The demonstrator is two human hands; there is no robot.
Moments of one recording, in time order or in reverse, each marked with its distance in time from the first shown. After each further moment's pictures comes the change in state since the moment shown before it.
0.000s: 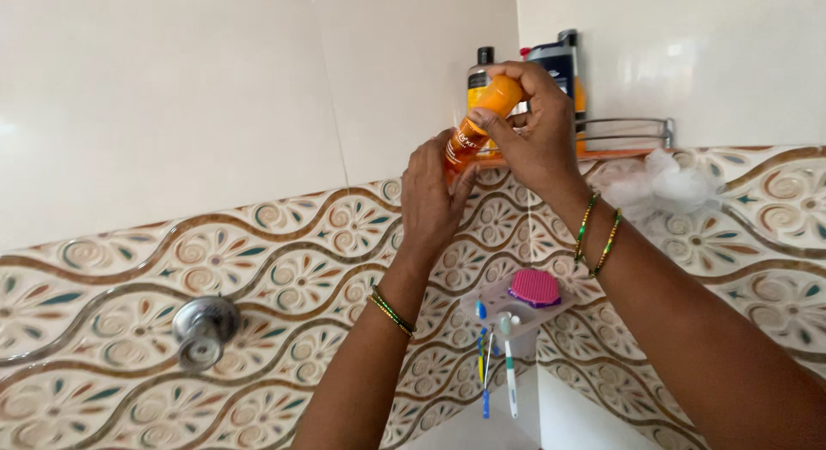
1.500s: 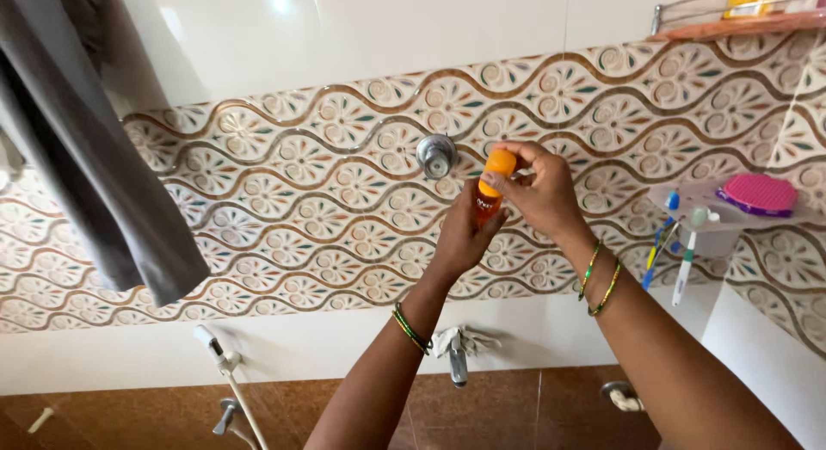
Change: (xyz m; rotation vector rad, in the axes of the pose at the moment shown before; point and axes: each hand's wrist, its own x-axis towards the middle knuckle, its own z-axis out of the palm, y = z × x) left_hand -0.181 0.064 -0.261 0.080 -0.280 -0.516; right_hand -0.161 -0.160 0.166 0.680 -0.307 0.506
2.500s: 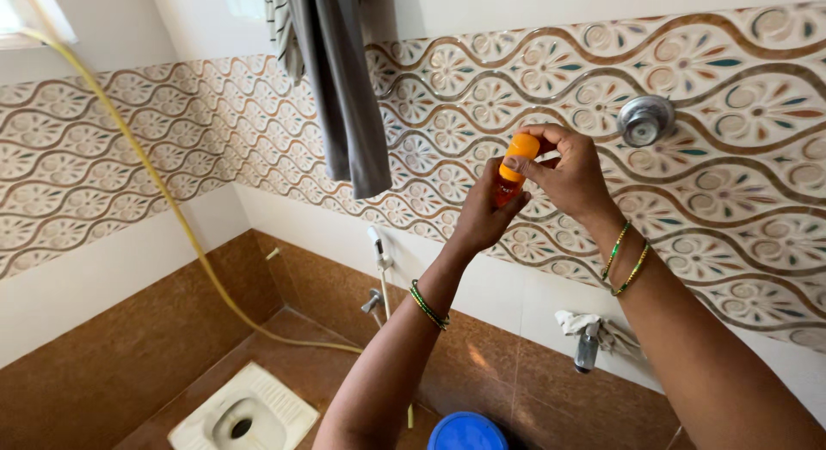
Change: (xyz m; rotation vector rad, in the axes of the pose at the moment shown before) left_hand -0.081 0.011 -0.170 0.295 0.195 -0.253; right_hand 0.016 -0.020 0.176 0.299 -0.327 -0.121
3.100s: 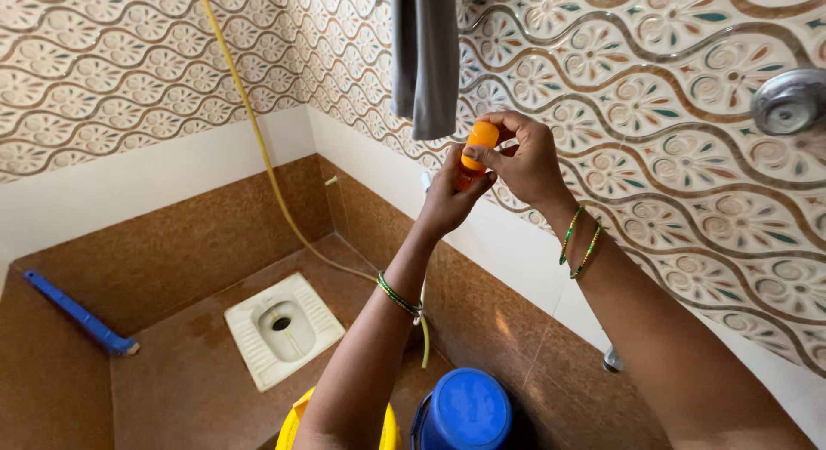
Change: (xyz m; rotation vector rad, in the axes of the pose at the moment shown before) left_hand -0.073 -0.015 -0.088 0.090 0.237 -0.294; right_hand 0.003 0.007 0.125 0.269 -0.227 -0.073
